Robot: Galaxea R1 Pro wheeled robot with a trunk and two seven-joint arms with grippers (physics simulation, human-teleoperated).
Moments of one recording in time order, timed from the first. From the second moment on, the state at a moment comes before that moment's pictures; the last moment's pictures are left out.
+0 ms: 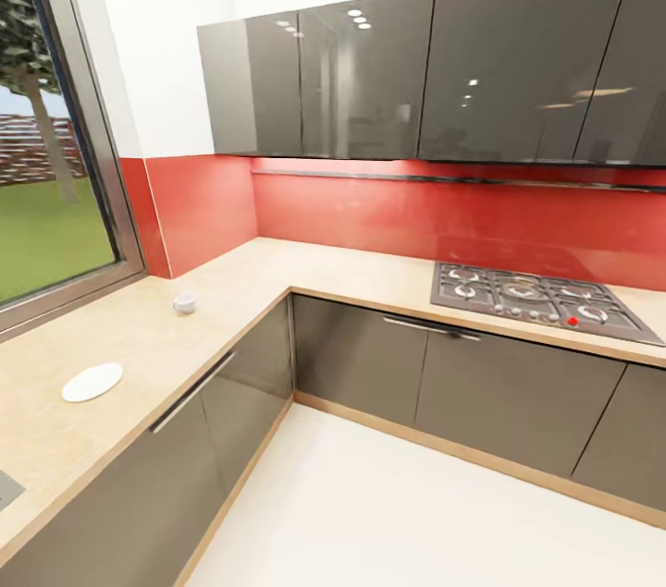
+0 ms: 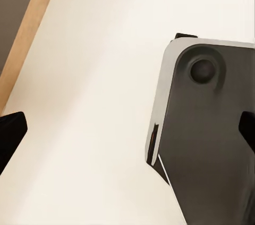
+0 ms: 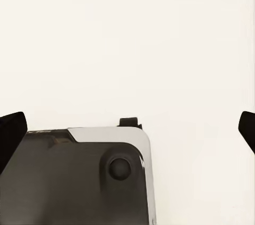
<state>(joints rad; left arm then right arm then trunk) 0.00 0.12 0.09 -0.02 0.07 -0.21 0.01 -0.15 -0.11 0.40 -0.06 -0.51 -0.23 0.11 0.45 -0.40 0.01</state>
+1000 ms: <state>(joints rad) 0.00 0.12 0.09 -0.02 0.07 -0.21 0.01 -0.15 -0.11 0.39 -0.07 -0.51 -0.23 0.11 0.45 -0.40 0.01</state>
